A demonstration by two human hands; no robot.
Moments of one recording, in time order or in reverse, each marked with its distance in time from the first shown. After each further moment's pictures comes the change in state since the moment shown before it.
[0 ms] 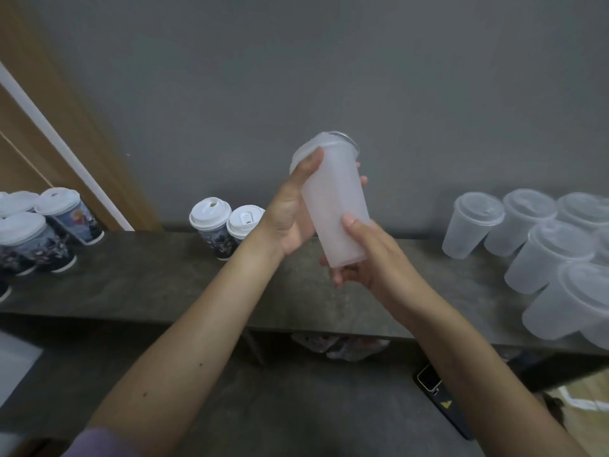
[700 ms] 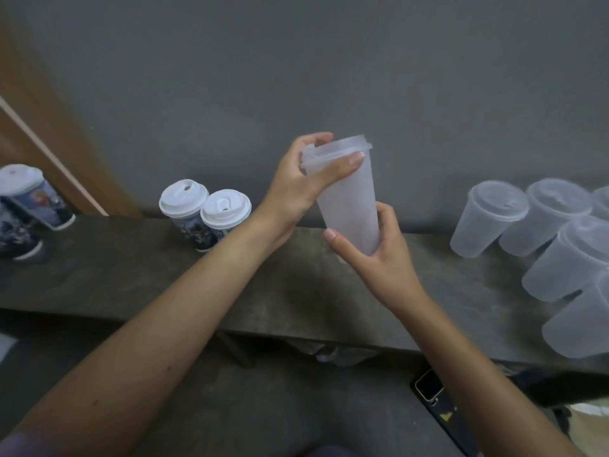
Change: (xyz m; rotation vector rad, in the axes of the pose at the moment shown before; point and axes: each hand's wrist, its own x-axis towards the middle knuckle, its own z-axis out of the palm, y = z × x) left_hand 0.043 -0.037 -0.014 0.536 0.316 0.214; right_hand 0.047 0.066 -0.057 -0.412 0.250 -0.223
